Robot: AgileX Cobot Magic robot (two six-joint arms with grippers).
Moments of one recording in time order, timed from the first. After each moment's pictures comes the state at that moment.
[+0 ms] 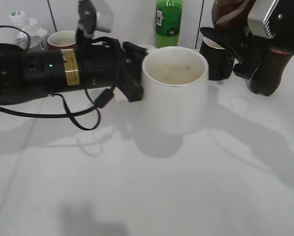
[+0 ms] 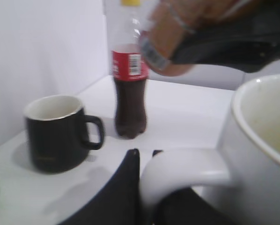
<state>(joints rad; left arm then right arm) -0.50 1.81 -0.95 0.99 -0.92 -0.62 0.27 1.40 -0.73 -0.93 -0.71 0.03</state>
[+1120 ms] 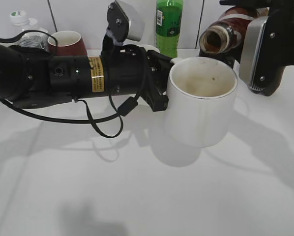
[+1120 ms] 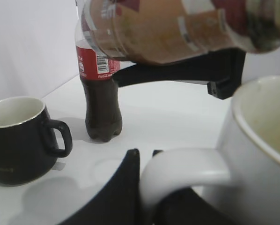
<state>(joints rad) -0.61 1.85 -1.01 0.96 -0.86 -0.62 0.27 1.40 -0.73 -0.93 -0.59 -0.64</state>
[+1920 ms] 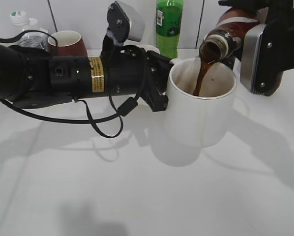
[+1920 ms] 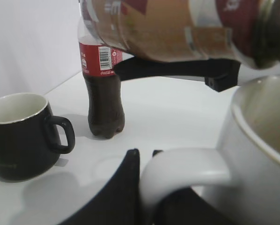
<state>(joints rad) -0.61 1.85 -1.01 0.96 -0.85 -0.62 0.27 1.40 -0.73 -0.91 -0.59 -0.78</state>
